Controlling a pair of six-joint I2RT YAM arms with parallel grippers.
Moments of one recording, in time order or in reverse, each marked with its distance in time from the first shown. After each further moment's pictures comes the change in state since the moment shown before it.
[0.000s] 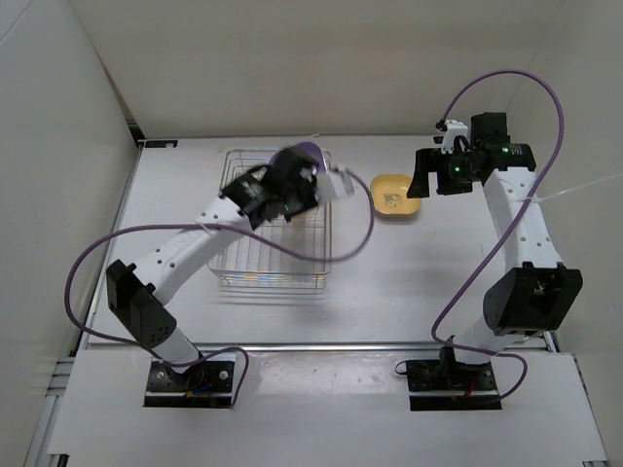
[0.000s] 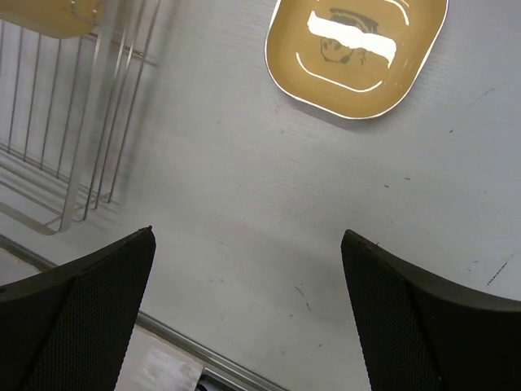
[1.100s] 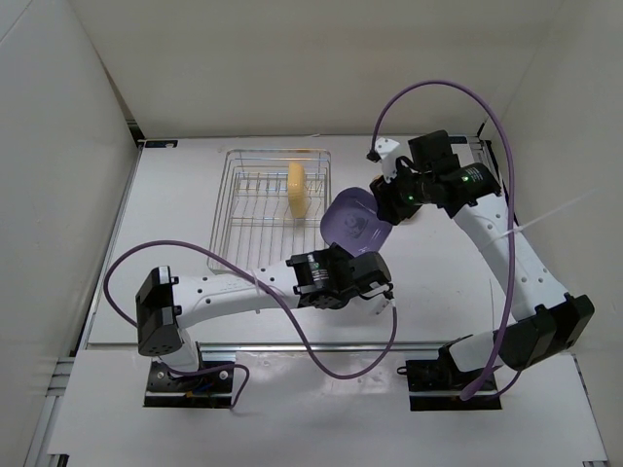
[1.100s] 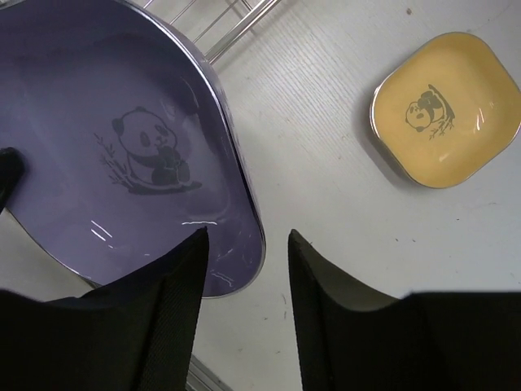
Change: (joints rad) left arm -0.625 0.054 -0.193 -0.043 -0.593 0.592; right arm 0.426 -0.185 -0.076 0.002 0.177 -0.197
